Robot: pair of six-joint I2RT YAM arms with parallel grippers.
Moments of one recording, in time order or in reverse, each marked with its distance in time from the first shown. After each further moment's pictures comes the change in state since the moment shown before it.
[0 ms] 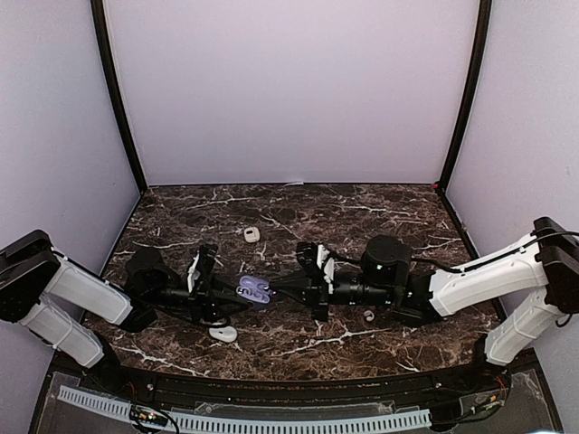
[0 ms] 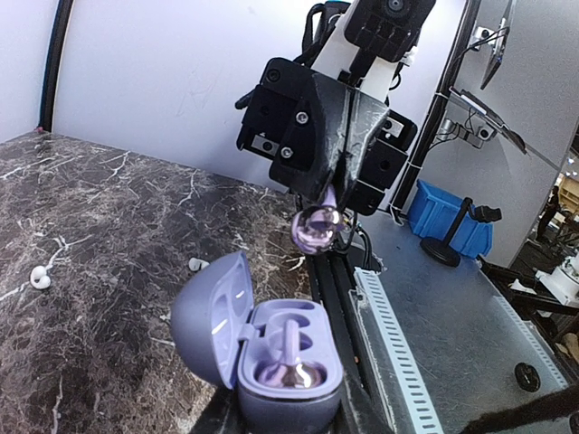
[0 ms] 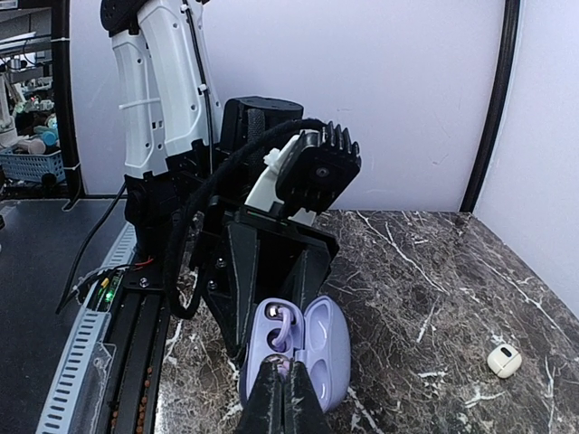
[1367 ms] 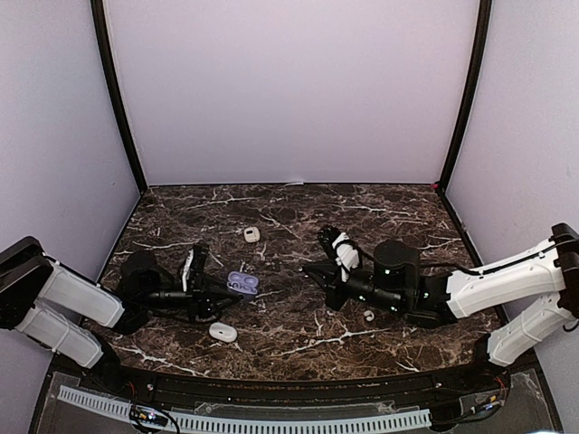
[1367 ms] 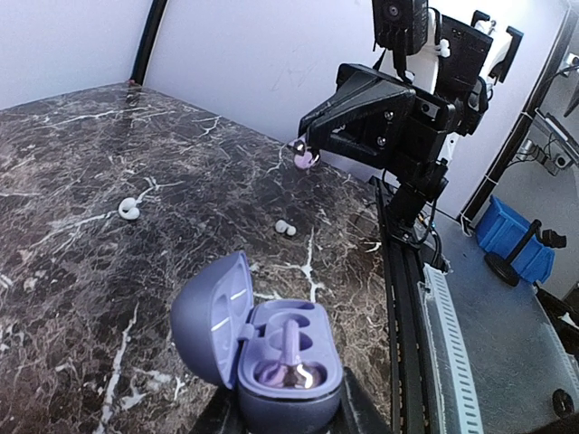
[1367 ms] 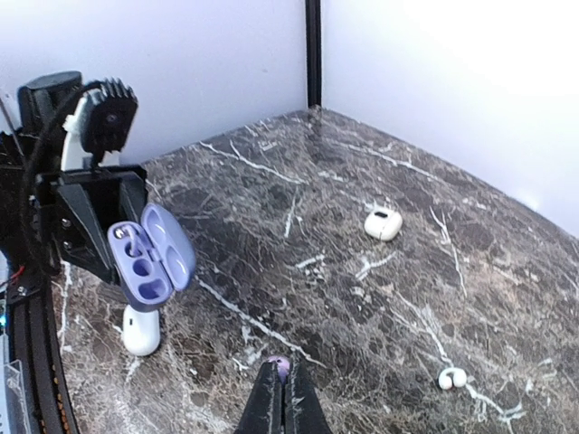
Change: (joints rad) left arm 0.095 -0.065 -0.077 -0.127 -0.142 0.019; right arm -0.011 -0.097 -0.056 -0.238 0.489 0.216
